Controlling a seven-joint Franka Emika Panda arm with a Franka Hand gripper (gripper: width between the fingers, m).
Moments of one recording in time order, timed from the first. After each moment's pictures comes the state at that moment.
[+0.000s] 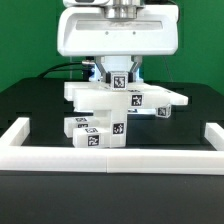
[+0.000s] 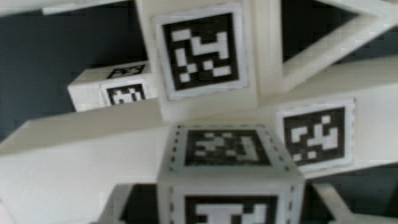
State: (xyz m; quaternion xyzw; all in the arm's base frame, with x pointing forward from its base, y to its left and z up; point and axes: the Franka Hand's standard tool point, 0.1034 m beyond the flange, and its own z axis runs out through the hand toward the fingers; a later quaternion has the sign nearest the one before) arm 0.557 -0.037 0.114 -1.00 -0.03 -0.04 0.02
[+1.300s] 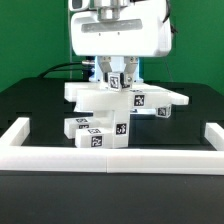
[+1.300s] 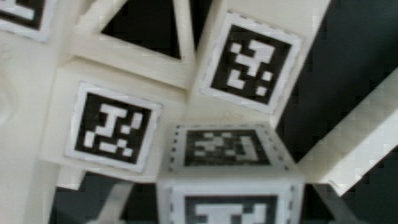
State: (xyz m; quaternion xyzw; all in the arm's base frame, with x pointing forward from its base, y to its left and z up) arm 0.557 -0.038 0.113 -0.91 0.42 -0.03 0.04
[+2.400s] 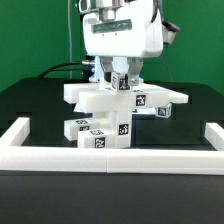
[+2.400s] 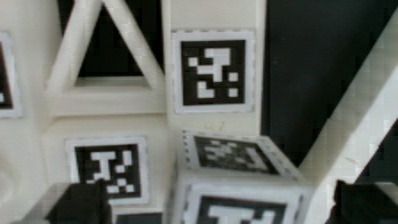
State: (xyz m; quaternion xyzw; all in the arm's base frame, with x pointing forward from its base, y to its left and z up) arm 0.558 -0.028 0.112 -0.89 0.46 -0.02 0.05
